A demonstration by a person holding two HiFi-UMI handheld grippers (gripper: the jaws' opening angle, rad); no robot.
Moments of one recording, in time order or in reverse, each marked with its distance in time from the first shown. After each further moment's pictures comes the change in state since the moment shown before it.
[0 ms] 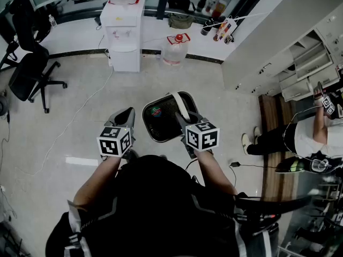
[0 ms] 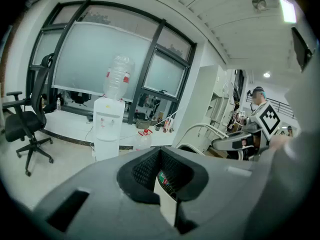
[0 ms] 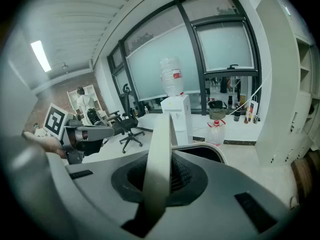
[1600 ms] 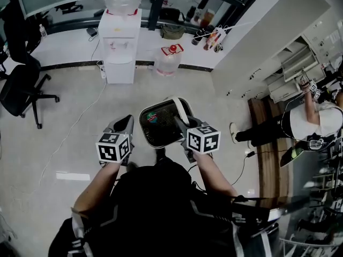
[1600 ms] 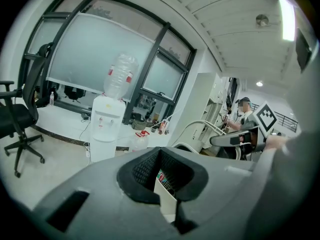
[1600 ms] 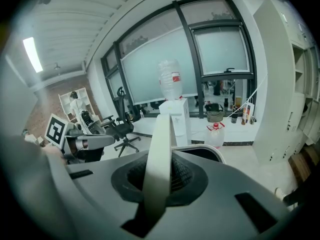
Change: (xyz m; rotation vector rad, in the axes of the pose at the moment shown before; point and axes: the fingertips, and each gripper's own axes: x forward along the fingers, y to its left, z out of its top) left arm -0.016 0.071 0.015 -0.034 -0.011 -0.111; right arm 0.037 0.052 0.039 0.046 -0.038 -0.077
